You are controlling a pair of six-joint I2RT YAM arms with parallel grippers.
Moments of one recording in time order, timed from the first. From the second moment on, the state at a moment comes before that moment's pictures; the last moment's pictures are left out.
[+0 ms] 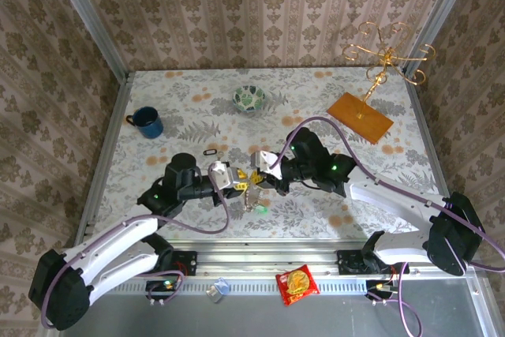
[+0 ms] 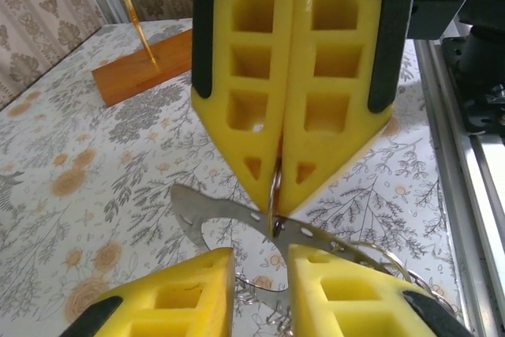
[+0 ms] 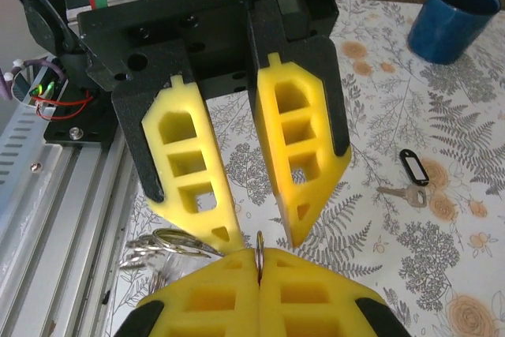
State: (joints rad) left arm -0.70 0.86 0.45 0.04 0.63 0.41; right arm 0.78 1.28 0.90 -0.22 -0.55 -0.50
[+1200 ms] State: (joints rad) left arm -0.73 0.89 0.45 0.04 0.64 0.40; right arm 0.84 1.28 0.90 -0.26 -0.40 -0.61
